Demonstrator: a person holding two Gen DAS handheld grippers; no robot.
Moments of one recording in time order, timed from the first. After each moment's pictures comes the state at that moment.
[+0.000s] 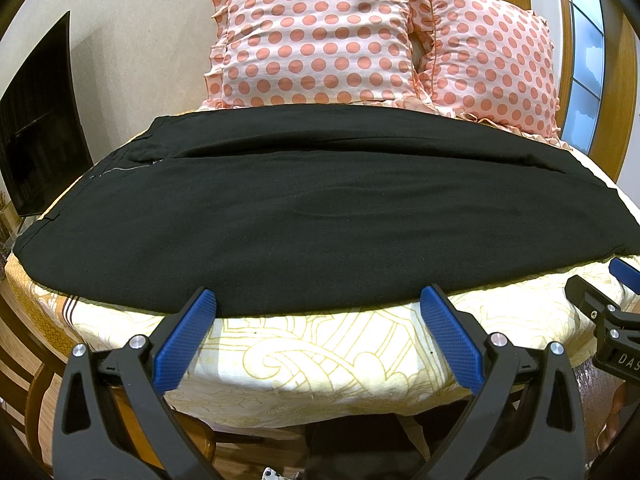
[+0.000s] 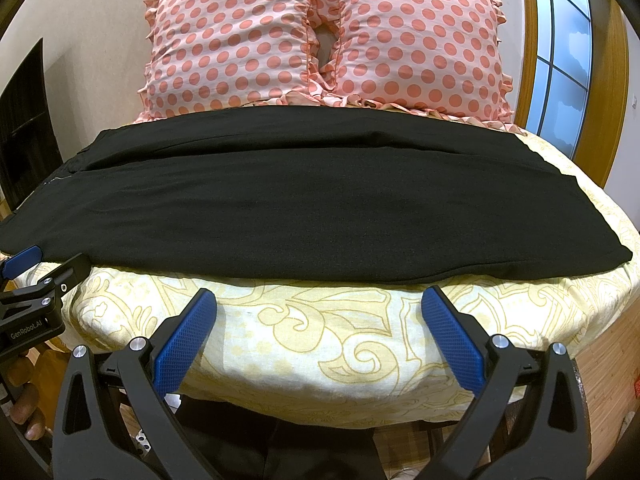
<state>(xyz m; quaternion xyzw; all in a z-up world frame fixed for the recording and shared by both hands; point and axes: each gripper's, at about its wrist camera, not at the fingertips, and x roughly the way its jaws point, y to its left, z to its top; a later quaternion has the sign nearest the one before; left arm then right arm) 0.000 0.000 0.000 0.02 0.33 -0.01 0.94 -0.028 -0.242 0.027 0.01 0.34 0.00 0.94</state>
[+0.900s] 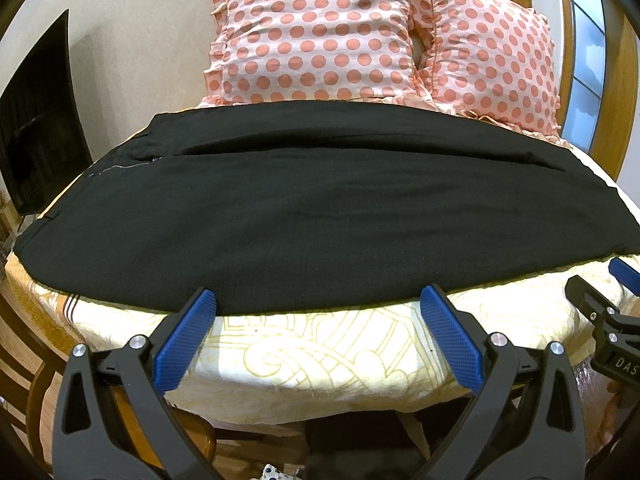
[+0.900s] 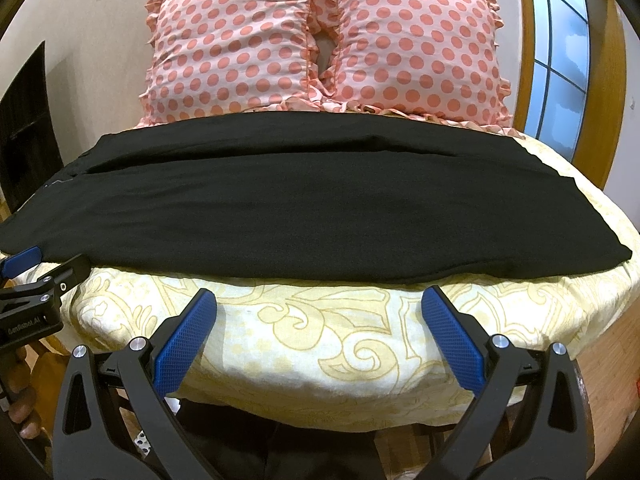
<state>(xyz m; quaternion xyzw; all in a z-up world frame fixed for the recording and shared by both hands) 0.003 0.001 0.003 0.02 0.34 -0.01 0.94 -0.031 -0.242 0.025 0.01 0.32 0.01 0.95</state>
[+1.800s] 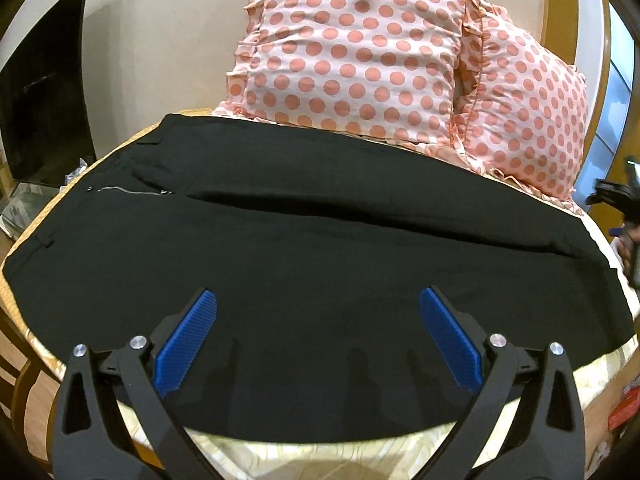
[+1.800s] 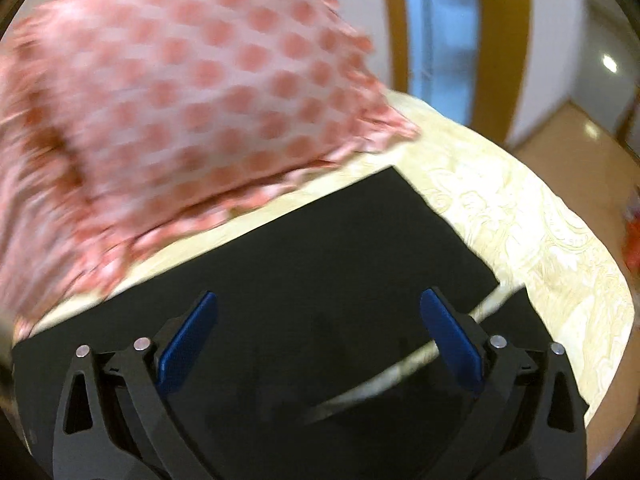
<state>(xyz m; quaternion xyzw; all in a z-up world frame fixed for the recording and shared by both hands) 0.070 0.044 0.047 -0.06 0.34 0.00 0.94 0.244 -0.497 0.094 0.19 0.43 -0.25 0.84</state>
